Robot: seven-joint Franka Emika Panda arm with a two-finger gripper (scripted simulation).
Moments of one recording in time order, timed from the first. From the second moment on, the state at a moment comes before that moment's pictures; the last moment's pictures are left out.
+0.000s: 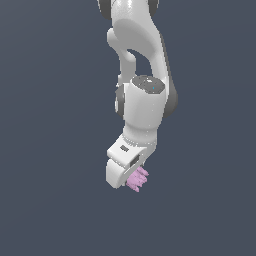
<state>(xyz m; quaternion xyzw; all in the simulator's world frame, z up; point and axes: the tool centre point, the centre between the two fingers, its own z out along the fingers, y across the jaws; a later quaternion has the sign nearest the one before) 0.153 0.015 0.186 0.90 0.41 0.12 0.11</state>
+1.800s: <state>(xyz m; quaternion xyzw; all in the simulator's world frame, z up) 0.146 0.082 0.439 0.89 0.17 0.30 0.29</state>
